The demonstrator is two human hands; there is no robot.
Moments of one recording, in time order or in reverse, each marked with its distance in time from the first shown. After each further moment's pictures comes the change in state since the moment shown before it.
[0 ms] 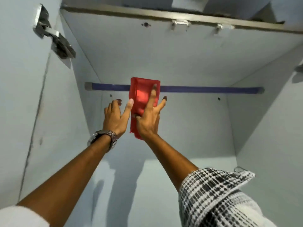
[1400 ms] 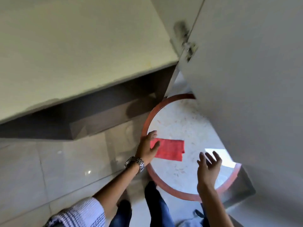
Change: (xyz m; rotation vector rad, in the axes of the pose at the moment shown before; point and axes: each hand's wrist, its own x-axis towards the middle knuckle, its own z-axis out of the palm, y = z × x) left_hand -1.079 0.010 0.189 -0.120 -1.419 -0.999; right_hand -0.921 0.213 -0.672 -0.539 0.319 1.797
